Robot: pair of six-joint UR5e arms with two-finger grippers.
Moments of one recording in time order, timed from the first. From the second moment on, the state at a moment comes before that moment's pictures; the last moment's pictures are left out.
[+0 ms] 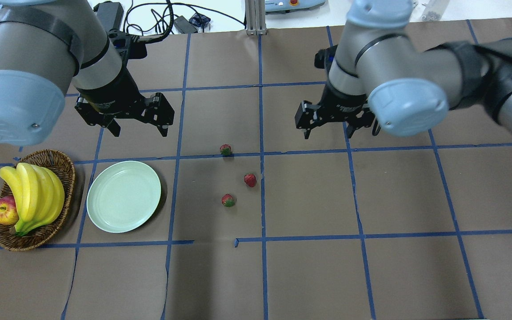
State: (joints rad) left arm -1.63 -1.55 -1.69 -1.48 1.58 -0.02; right arm 1.63 -1.47 1.54 -1.57 -1.49 0.04
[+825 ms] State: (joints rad) left arm -1.68 -1.62 -1.74 -1.32 1.58 -0.12; right arm 1.62 -1.50 1.49 -1.65 -1.60 0.12
